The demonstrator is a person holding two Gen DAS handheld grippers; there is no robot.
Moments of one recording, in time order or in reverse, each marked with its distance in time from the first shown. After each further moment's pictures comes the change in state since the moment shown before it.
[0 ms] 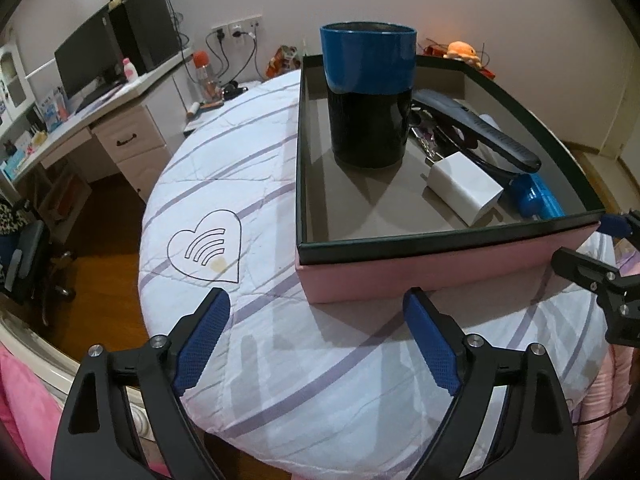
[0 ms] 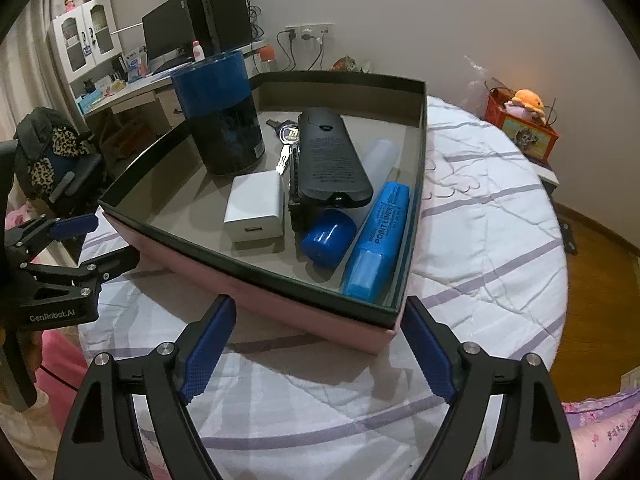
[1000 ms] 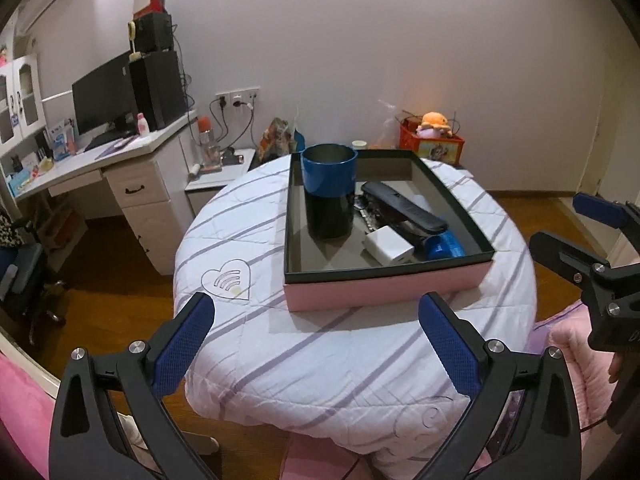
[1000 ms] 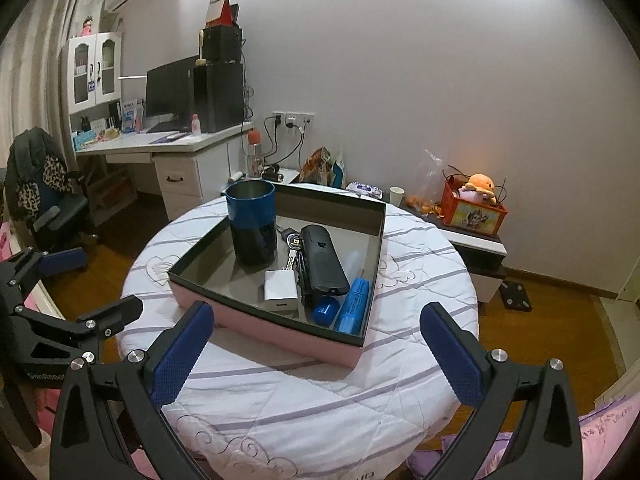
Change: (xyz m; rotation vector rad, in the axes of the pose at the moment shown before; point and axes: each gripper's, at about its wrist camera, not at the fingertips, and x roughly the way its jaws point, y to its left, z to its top) left arm -0.125 -0.006 -0.020 -0.023 -0.253 -0.065; right arm -0.126 0.053 -0.002 -0.037 -0.300 -0.151
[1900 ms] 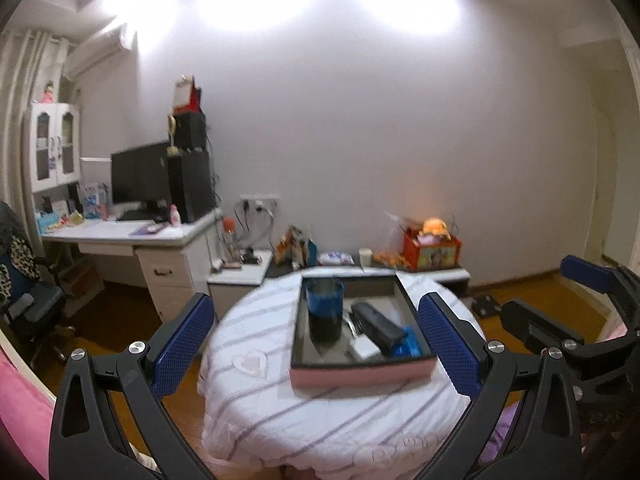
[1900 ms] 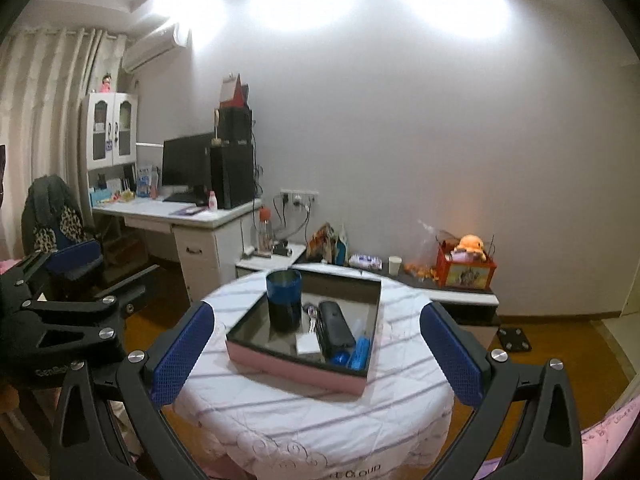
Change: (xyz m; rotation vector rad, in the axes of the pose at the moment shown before) left arm -0.155 -0.022 0.030 -0.049 -0.404 0.078; right arm -0.127 0.027 0.019 0.021 -0.280 0.003
